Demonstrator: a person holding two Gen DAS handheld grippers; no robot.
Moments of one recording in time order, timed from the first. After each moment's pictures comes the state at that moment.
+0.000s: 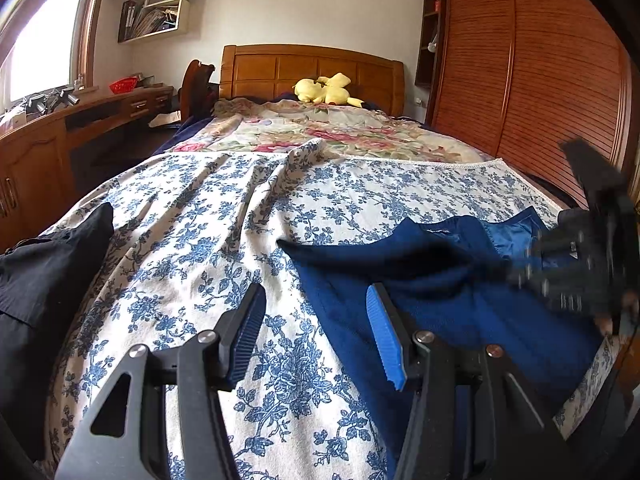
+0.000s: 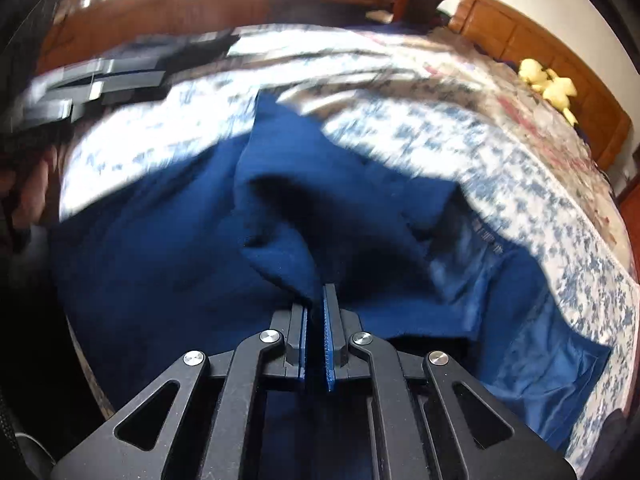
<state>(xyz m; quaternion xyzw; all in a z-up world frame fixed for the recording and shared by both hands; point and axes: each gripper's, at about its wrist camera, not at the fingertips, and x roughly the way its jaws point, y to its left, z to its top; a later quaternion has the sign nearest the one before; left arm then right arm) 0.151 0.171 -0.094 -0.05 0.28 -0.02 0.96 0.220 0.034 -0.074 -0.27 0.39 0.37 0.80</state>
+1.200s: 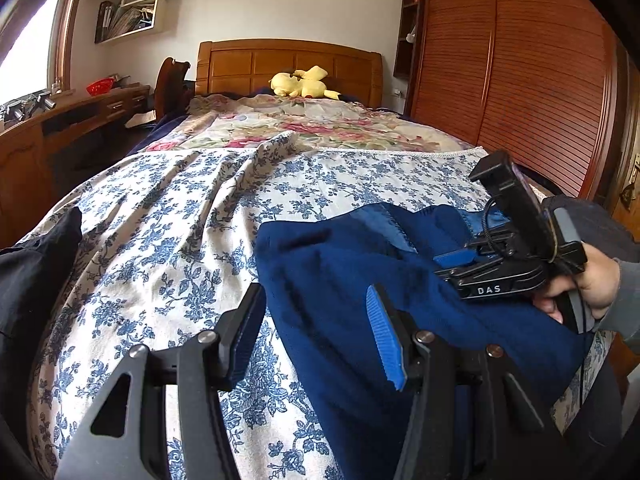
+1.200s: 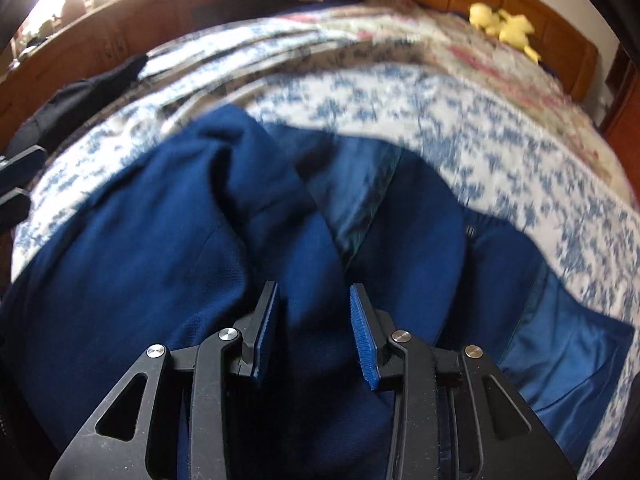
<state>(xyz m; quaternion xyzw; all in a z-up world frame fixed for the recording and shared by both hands) 0.164 0.145 -0.100 -0.04 0.29 -0.06 0.95 0.290 0.031 -0.119 -0.20 0.47 0.31 0.80</state>
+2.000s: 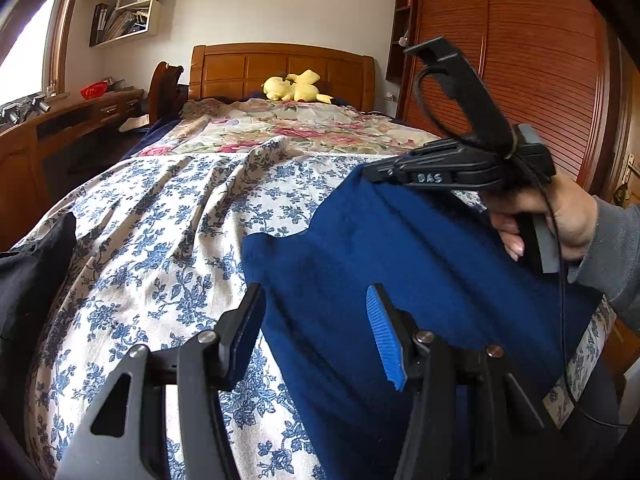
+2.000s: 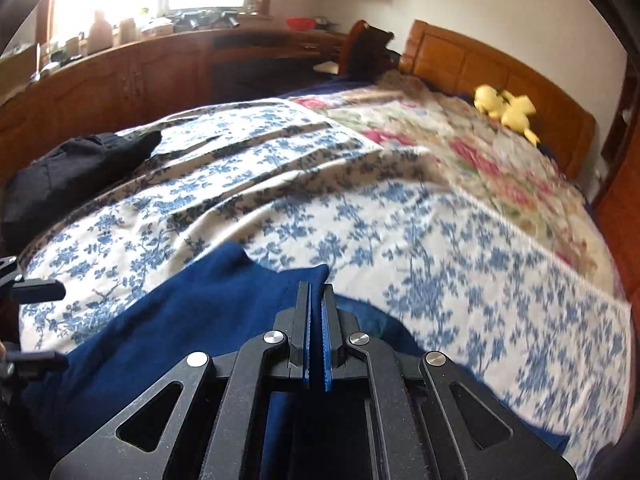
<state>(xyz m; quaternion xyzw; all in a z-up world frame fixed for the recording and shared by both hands) 0.161 0.139 -0.094 -0.05 0.28 -0.07 0.96 0.317 0.087 -0.034 -0.23 0.33 0.33 0.85</state>
